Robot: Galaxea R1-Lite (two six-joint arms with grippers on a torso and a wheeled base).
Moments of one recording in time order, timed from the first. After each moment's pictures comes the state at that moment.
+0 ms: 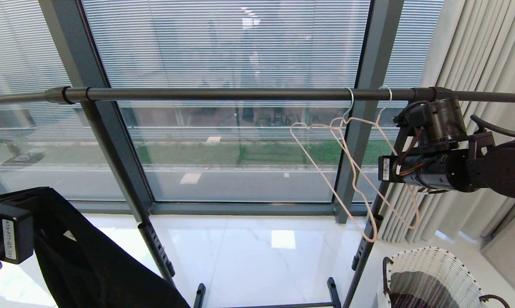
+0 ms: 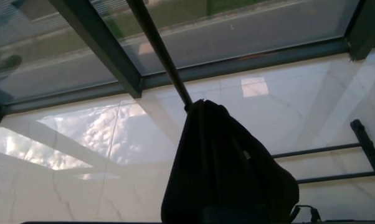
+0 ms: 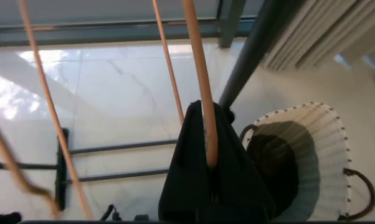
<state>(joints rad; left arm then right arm) -0.32 0.96 -0.75 0.14 0.34 0.20 0.48 1.74 -1.18 0.01 -0.39 0.33</state>
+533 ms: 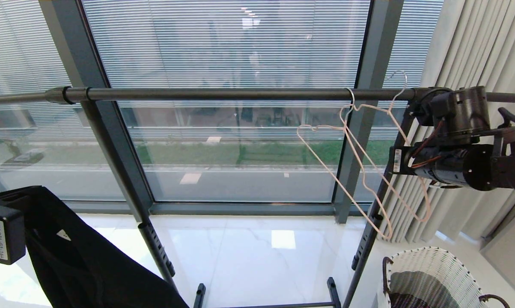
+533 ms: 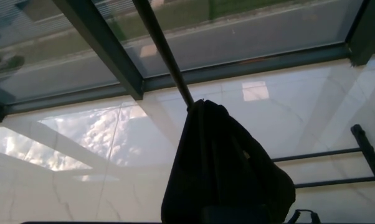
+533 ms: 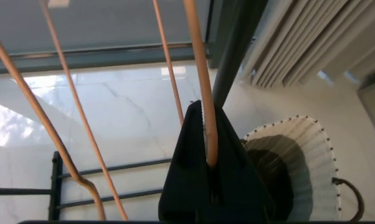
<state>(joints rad) -0.31 0.94 -0.75 0.14 0.34 0.20 0.48 1.66 -1.14 -0.05 -0.43 0.29</state>
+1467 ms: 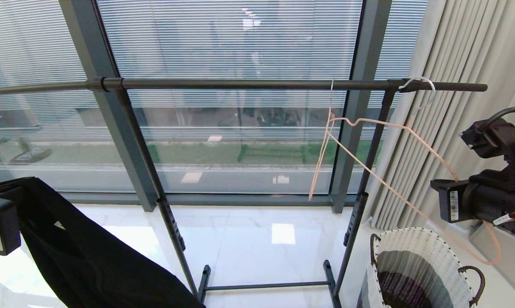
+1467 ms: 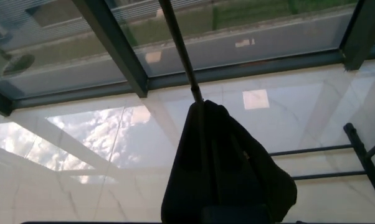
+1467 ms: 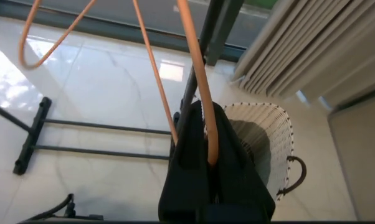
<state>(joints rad) -0.29 0.93 -0.75 0.09 0.34 0.20 0.58 1.30 -0.77 -0.14 -0.42 0.08</state>
